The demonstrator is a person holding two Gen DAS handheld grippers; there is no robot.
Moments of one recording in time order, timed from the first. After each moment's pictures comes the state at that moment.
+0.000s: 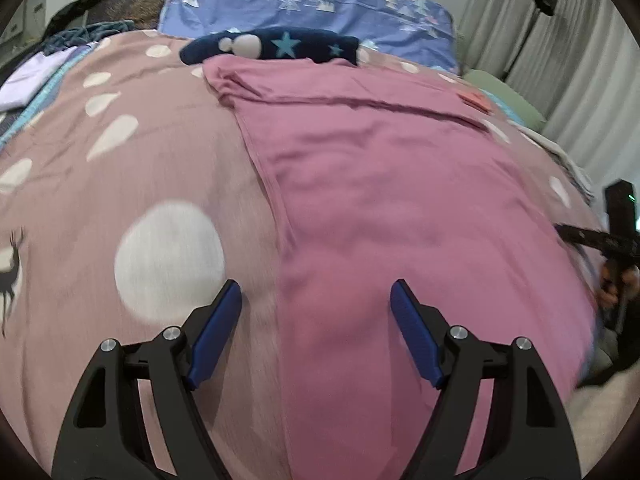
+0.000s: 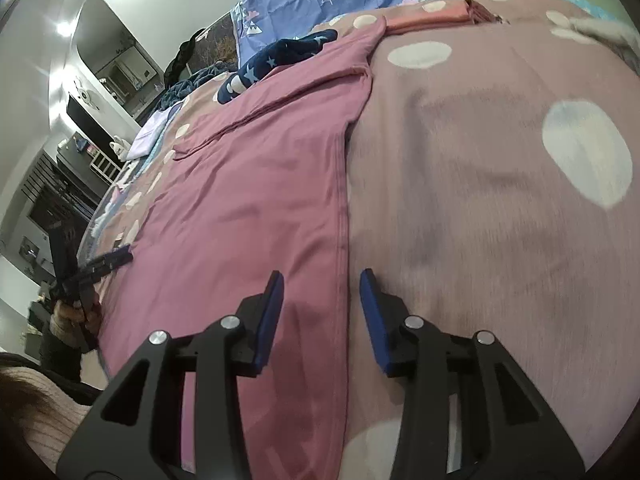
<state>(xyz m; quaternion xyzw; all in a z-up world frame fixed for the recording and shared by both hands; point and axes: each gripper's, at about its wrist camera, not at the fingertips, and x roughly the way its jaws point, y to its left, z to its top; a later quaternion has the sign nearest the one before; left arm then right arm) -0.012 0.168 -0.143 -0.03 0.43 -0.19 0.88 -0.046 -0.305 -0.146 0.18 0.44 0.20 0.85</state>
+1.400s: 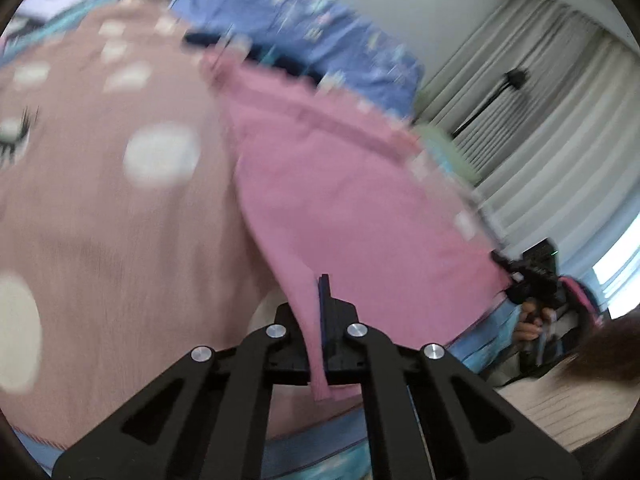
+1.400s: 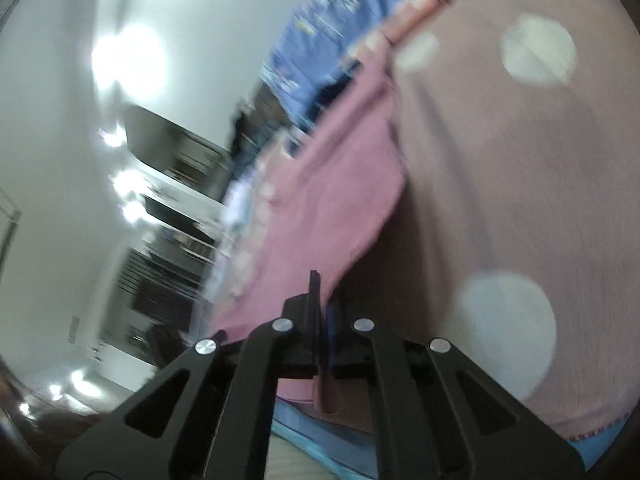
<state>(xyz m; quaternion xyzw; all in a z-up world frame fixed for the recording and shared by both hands) -0.109 0.202 -0.102 -0.20 0.37 -0.27 0.87 -0.107 -0.335 -0.127 0.41 0.35 0.29 0.80</state>
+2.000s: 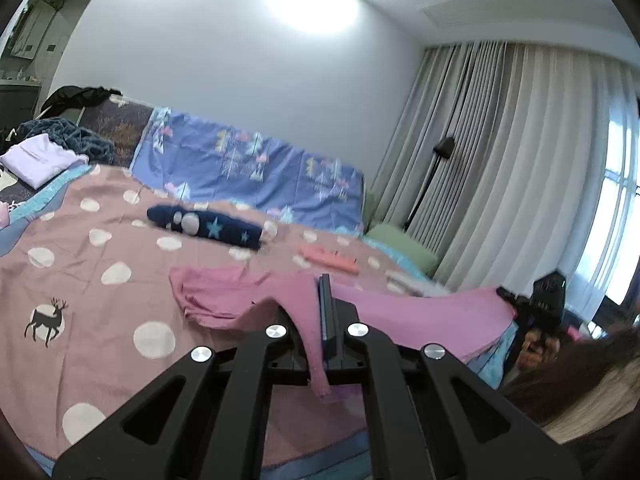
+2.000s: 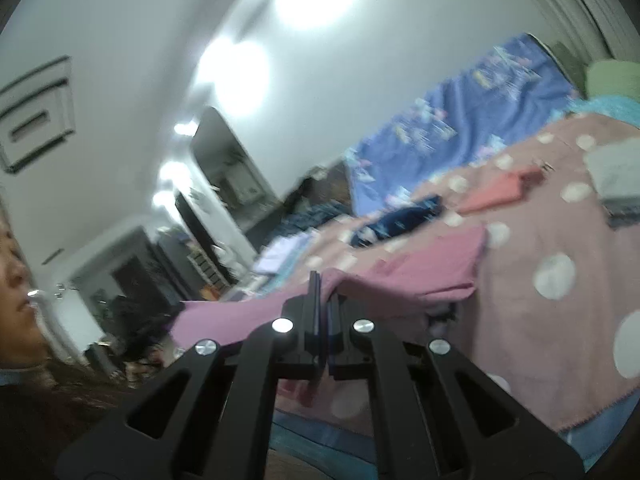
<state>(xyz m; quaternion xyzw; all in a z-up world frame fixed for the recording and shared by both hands) -0.198 0.200 0.041 -0.15 0.17 -0.28 0.93 -0.215 -0.356 0.019 0.26 0.17 0.30 0.90</state>
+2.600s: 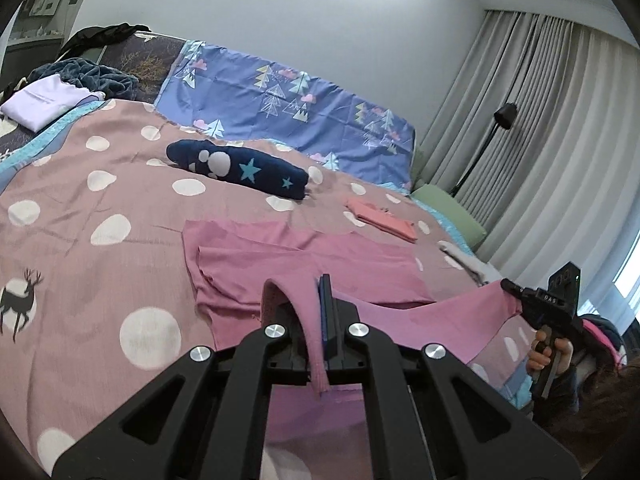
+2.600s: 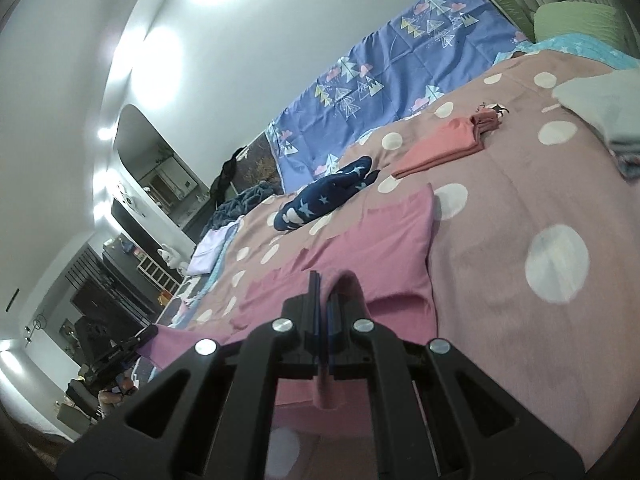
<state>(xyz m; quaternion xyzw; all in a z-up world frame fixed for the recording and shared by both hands) -0.055 0.178 -0.017 -0.16 0.28 -0.22 0.92 -0.064 -0.338 -0.042 0.30 0.26 0.21 0.89</state>
